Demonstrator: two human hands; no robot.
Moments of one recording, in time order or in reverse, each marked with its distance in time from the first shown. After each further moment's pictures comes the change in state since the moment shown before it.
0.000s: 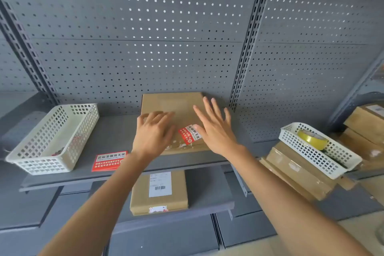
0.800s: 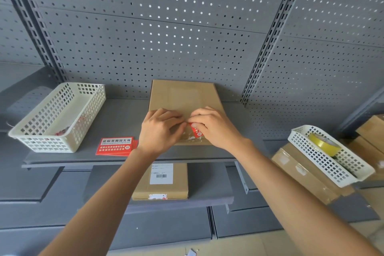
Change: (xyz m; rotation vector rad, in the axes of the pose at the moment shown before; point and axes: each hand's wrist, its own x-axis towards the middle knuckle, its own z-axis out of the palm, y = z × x) left_hand -0.020 -0.010 0.020 -0.111 0.247 0.060; right_hand 0.020 -0.017 0.006 0.248 -0.054 -0.324
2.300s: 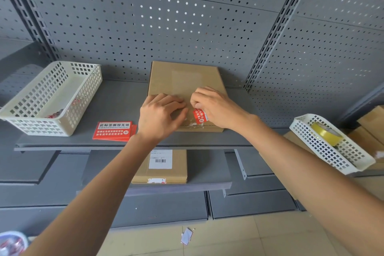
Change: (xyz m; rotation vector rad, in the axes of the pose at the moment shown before) left_hand -0.001 0.001 0.002 -0.008 0.023 -0.009; right_hand 0.015 0.000 -0.015 -0.119 -0.144 -0.126
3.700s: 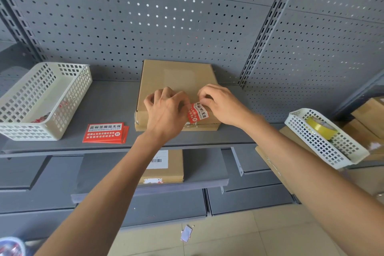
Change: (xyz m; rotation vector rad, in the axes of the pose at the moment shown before) left_hand 0.030 0.051 -0.004 -0.008 -0.387 -0.416; right_hand -0.016 0.028 0.002 0.272 0.062 0.313
